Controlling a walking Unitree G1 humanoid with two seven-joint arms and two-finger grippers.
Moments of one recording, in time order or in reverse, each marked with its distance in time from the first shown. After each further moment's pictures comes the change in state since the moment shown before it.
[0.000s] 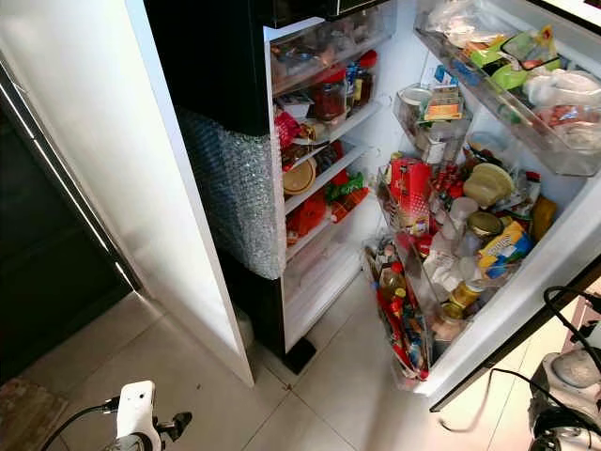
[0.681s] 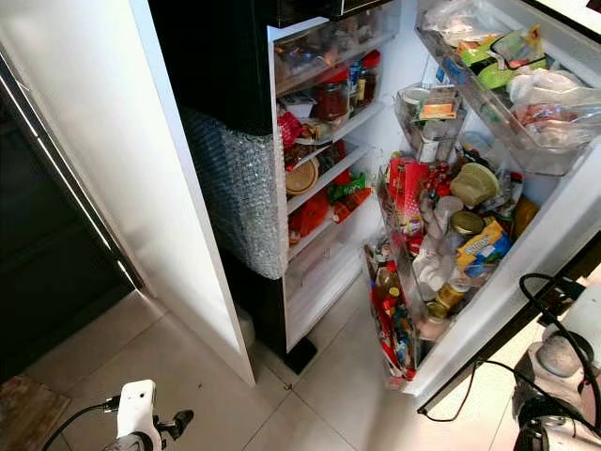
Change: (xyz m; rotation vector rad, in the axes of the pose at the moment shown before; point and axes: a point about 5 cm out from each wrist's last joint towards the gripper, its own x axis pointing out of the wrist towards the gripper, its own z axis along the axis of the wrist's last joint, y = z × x) left arm 0.000 -0.001 0.001 0.002 -0.015 -0.016; right arm -0.010 0.028 0.004 0.070 0.011 0.232
